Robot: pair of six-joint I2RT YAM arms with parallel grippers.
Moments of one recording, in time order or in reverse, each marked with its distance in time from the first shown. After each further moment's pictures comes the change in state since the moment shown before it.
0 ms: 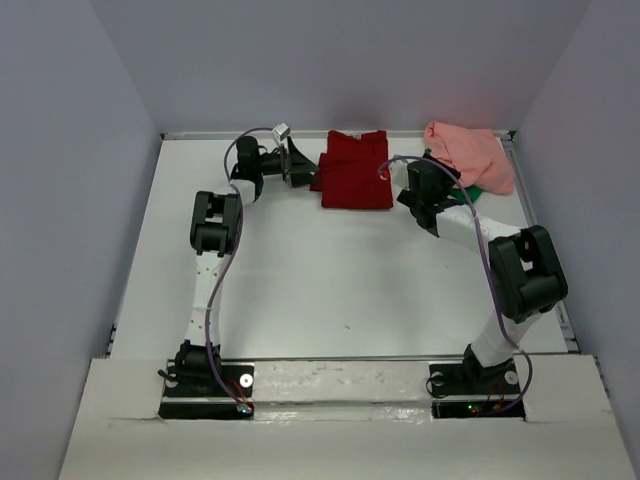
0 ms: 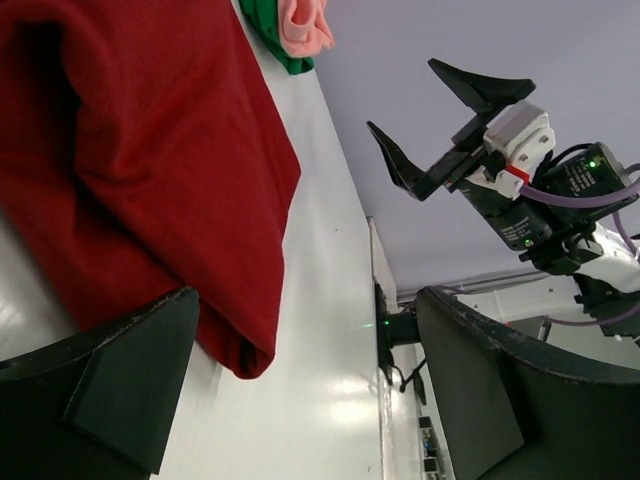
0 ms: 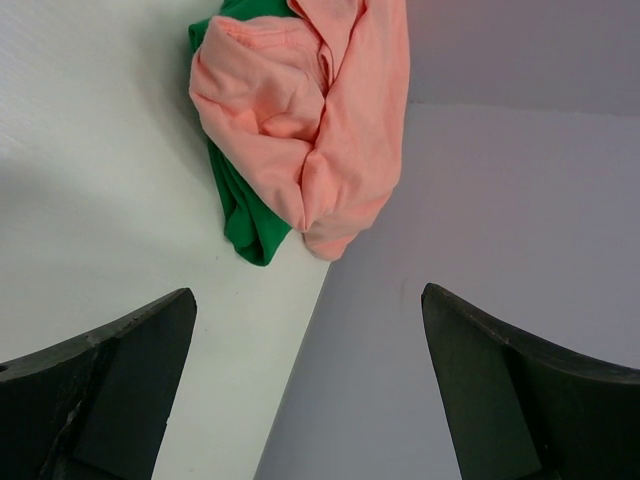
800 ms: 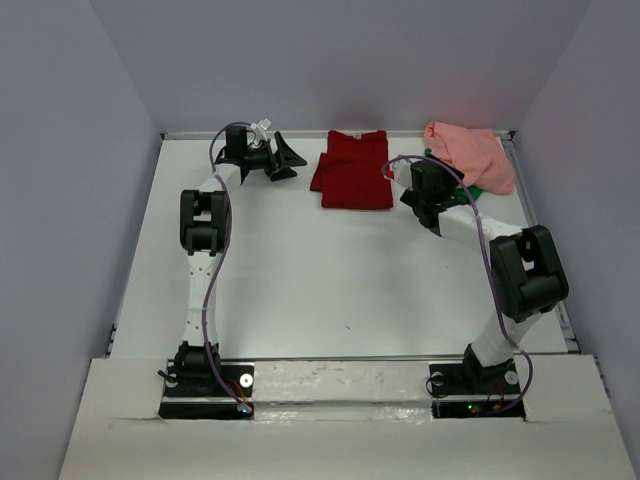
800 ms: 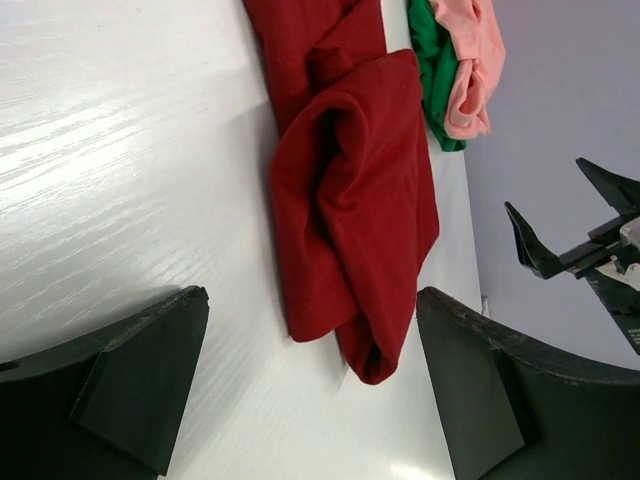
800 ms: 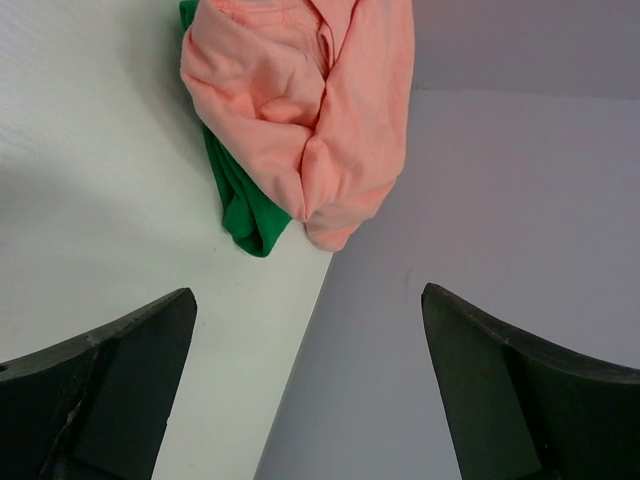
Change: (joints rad) left arm 0.062 -0.034 0.145 -0.733 -0.264 0.562; right arm -0.023 0.000 -0.004 -0.006 -0.001 0.009
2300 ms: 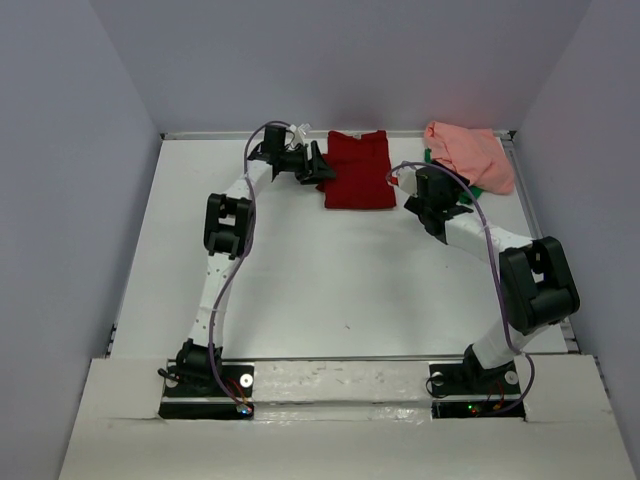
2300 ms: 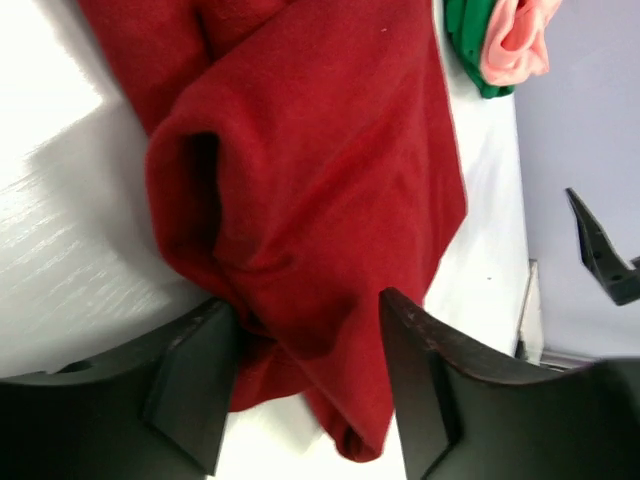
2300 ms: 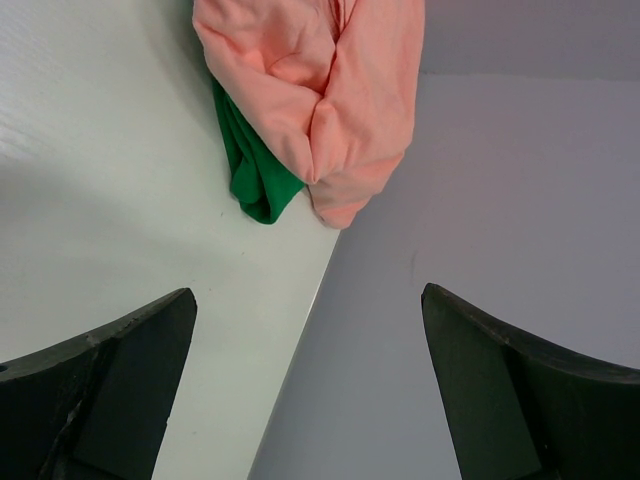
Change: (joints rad) left arm -0.169 0.080 0.230 -0.300 -0.101 0.158; right arm -0.003 -0.092 -0.080 -0.032 -0.014 0.007
